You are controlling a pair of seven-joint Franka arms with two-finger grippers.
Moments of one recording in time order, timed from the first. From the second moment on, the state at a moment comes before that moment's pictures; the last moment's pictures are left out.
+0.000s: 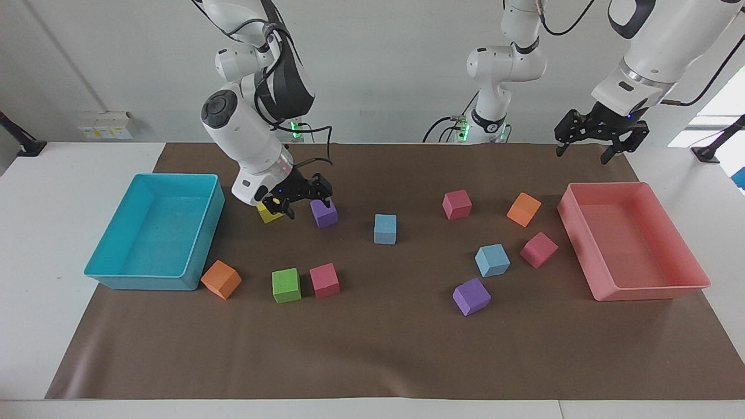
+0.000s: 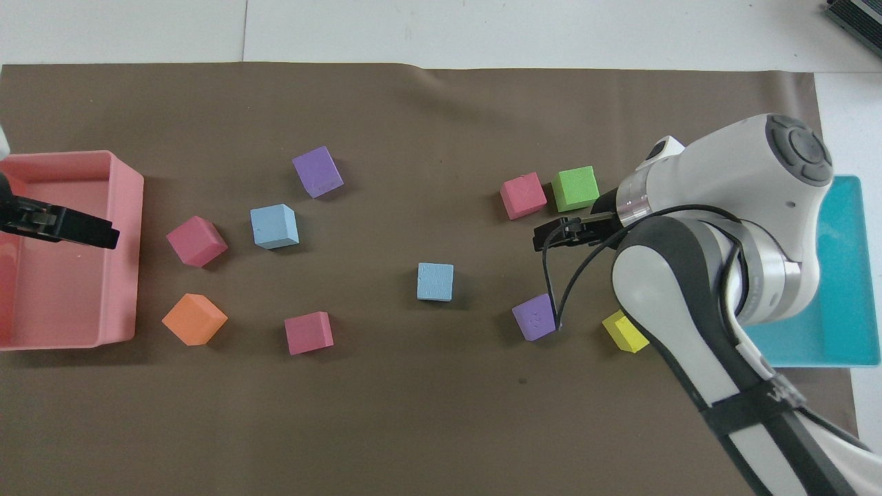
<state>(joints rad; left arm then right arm) -0.08 -0.01 0.00 -1.55 -0.05 1.53 0.17 0.29 0.15 -0.08 -1.85 0.41 1.97 -0.07</state>
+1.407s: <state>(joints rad) -0.08 -0.04 0.00 -1.55 -0.05 1.53 0.12 0.34 0.24 -0.07 -2.12 1.02 2.19 -0.40</state>
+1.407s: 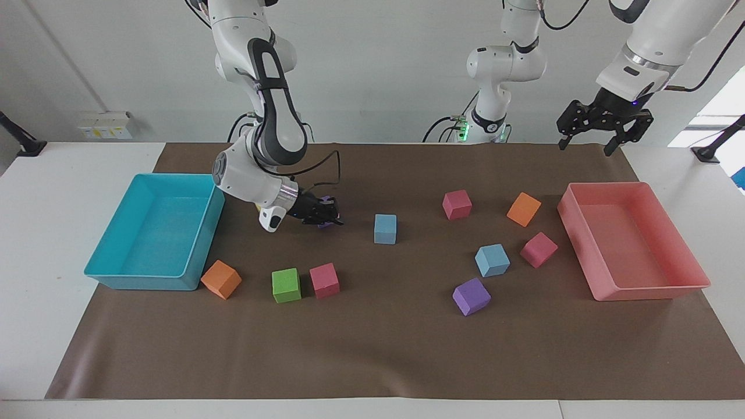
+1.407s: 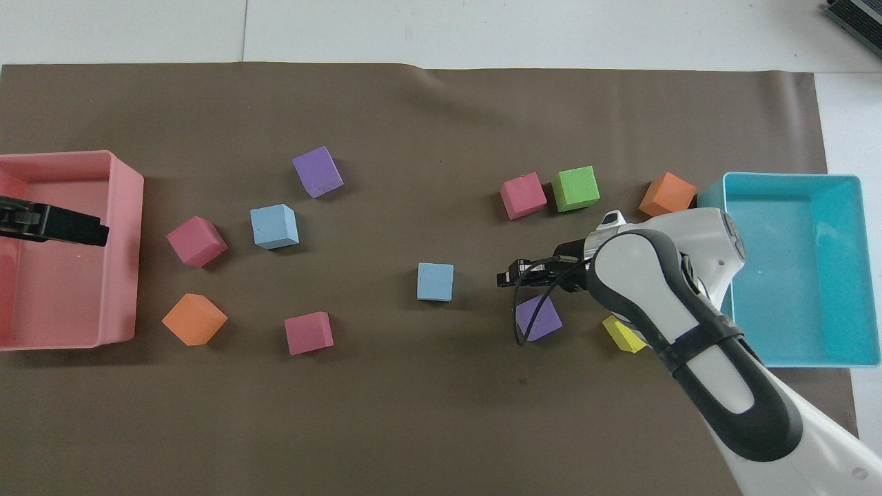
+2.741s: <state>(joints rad) -0.17 0.30 -0.02 -1.53 -0.04 1.89 -0.22 0.37 0.26 -0.08 -2.15 1.14 2.26 -0.40</state>
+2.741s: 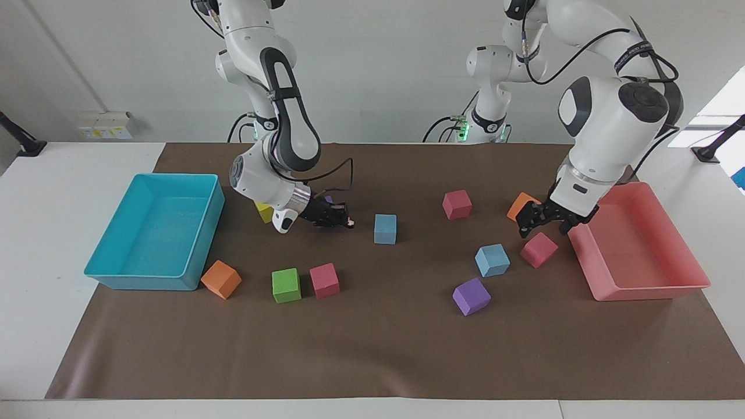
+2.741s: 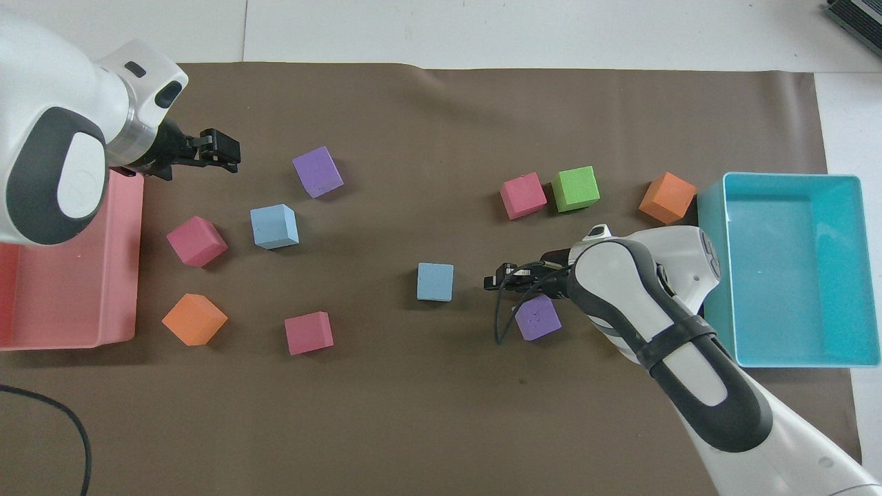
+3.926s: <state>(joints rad) -0.23 0.34 -0.02 -1.90 -0.03 2.32 -0.27 0.39 0.34 -0.07 -2.10 1.24 2.26 -0.49</state>
